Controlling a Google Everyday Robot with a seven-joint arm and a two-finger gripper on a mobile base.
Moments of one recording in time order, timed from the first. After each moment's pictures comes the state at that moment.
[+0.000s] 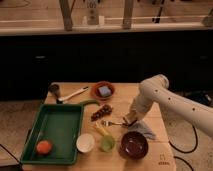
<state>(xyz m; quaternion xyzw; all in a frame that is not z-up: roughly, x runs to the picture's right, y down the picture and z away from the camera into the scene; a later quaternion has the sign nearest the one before) 0.182 0.151 0.791 -0.27 -0.15 -0.25 0.92</state>
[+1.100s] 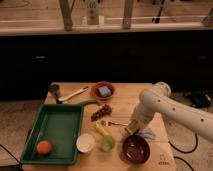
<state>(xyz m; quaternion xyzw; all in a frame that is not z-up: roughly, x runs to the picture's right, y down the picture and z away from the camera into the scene) 0.177 0.190 0.753 -0.28 -0.16 -0.30 0.90</state>
